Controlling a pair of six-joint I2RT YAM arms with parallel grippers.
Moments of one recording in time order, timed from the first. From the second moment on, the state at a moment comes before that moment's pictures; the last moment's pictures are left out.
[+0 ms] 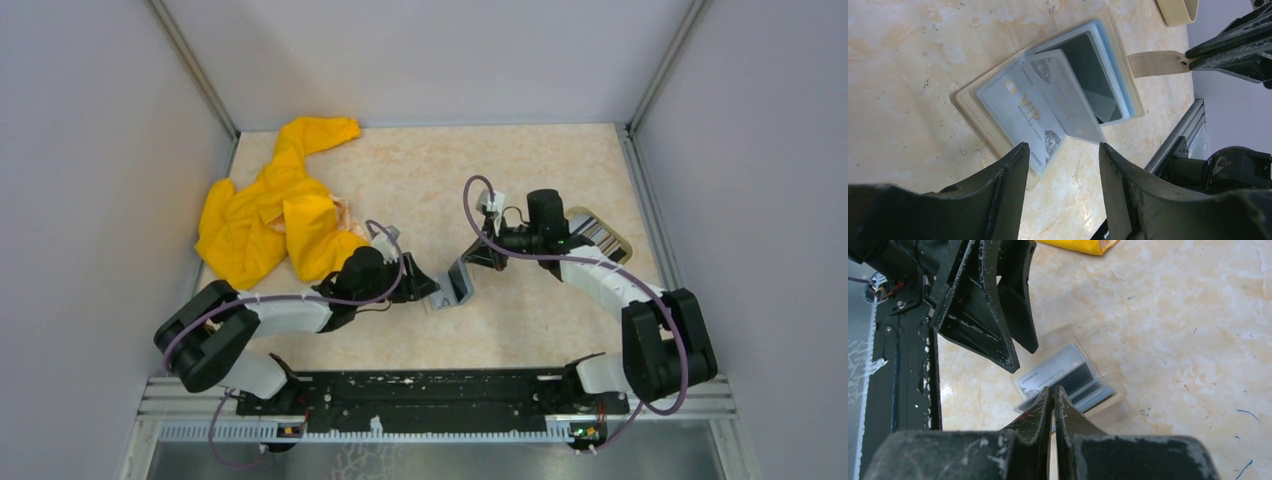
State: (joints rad) left arm -0.80 1.44 0.46 0.54 0.13 -0.85; right arm 0.32 1.34 0.73 -0.01 -0.98 -0.30
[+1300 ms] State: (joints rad) left arm -0.80 1.58 0.55 0.55 0.21 -0.78; right arm 0.30 1.37 0.73 -0.06 -0.79 -0.36
